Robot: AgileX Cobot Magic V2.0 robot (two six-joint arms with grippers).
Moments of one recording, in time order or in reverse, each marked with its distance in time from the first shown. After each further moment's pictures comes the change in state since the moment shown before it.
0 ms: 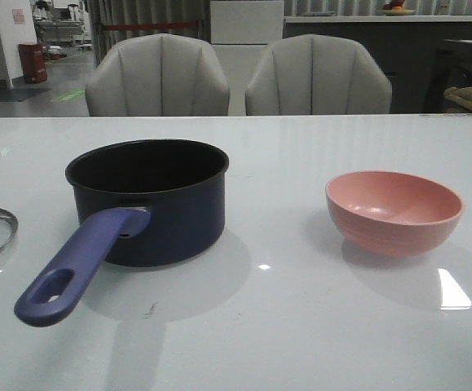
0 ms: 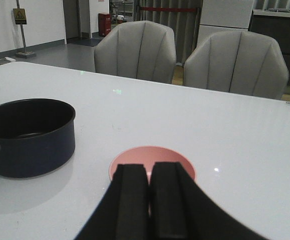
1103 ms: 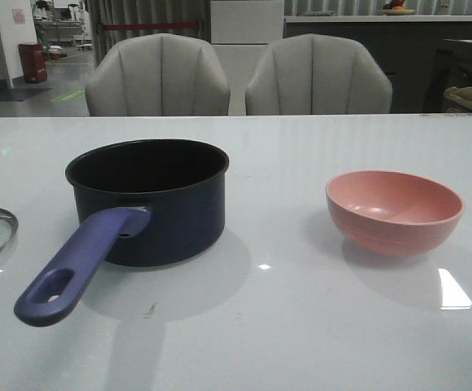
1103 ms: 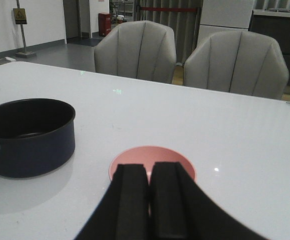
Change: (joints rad) left arm 0.256 1.367 -0.623 -0.018 0.192 -0.061; right arm 0.000 0.000 0.000 0.000 0.000 -0.001
